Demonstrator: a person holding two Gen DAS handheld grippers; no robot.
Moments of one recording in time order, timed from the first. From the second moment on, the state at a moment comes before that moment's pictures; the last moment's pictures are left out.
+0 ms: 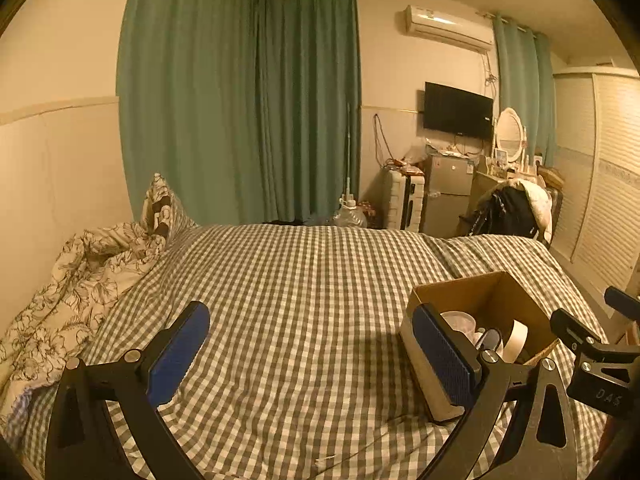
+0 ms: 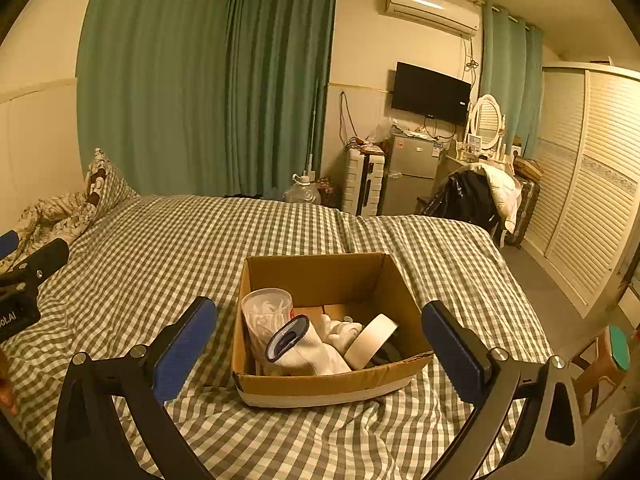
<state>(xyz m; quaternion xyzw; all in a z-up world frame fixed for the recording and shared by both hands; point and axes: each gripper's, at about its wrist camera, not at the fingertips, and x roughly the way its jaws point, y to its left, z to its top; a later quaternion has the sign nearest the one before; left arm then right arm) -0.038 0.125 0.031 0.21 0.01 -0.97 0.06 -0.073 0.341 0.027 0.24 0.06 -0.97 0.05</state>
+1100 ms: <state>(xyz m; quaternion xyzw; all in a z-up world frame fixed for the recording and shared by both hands) -0.037 0.125 0.032 0.23 0.00 -0.97 0.06 -0.069 0.337 0.029 0.24 0.06 -0.97 0.05</state>
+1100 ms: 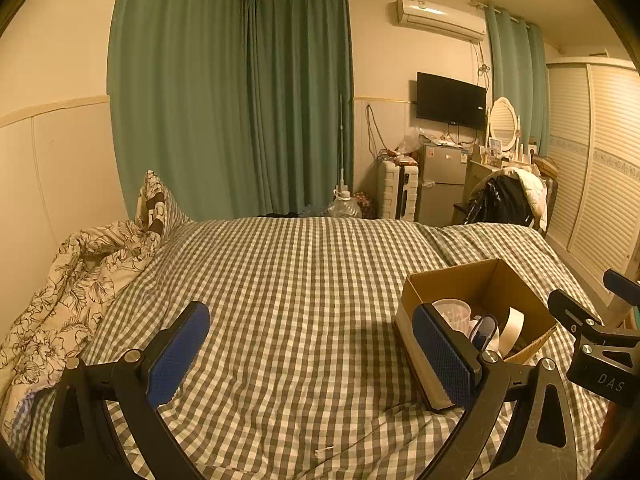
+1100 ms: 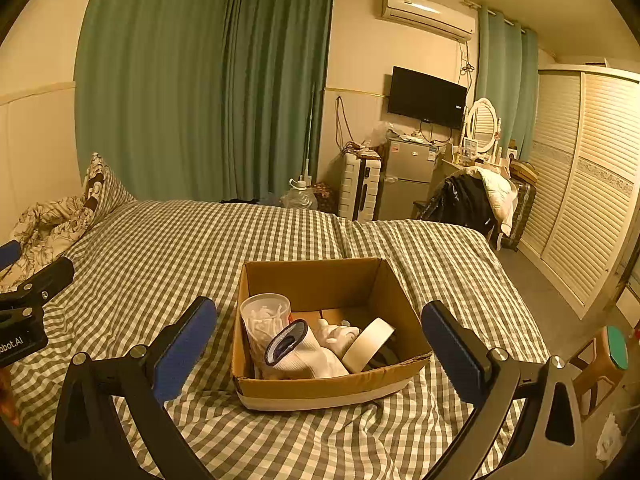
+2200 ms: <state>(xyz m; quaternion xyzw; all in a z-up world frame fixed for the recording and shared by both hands) -0.033 0.124 0.033 0.23 0.01 -0.97 0.07 -0.070 0.335 0.024 0.24 0.06 -0.97 0.05</state>
